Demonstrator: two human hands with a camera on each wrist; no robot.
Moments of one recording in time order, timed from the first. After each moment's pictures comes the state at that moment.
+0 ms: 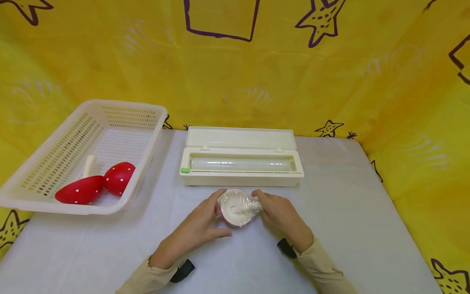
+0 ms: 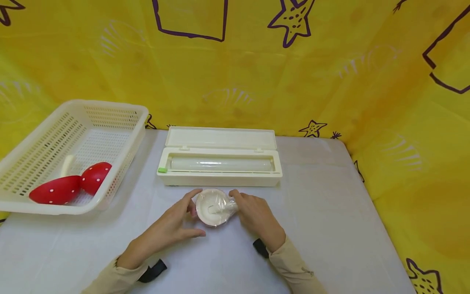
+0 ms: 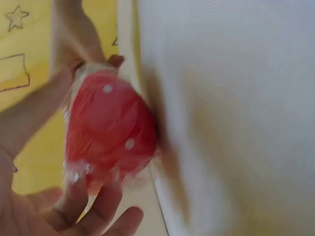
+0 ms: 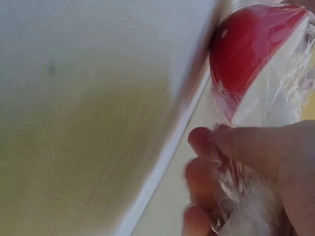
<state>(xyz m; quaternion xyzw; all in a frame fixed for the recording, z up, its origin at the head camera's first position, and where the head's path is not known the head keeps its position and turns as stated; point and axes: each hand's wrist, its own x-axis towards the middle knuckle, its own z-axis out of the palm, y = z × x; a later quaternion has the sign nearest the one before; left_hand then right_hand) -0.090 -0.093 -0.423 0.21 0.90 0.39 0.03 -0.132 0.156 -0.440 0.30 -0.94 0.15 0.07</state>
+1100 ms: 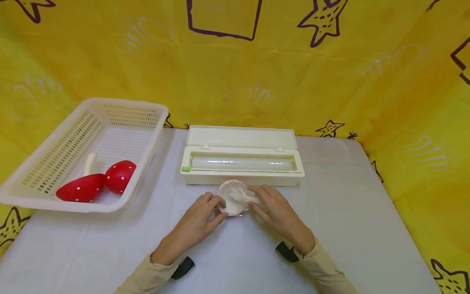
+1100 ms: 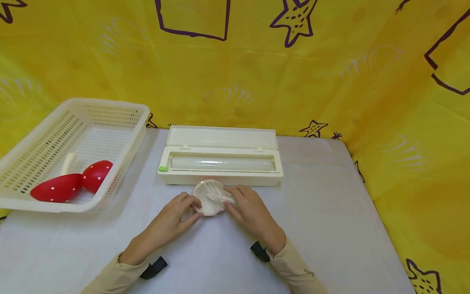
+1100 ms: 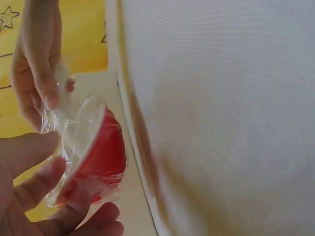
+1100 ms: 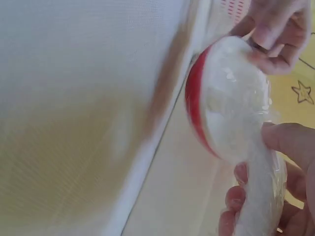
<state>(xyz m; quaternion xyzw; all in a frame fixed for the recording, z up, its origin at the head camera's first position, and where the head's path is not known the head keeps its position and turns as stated) -0.092 -0.093 -0.428 0.20 0.92 0.33 -0.06 -0.130 0.149 -0.427 0.33 -0.90 0.26 0.11</state>
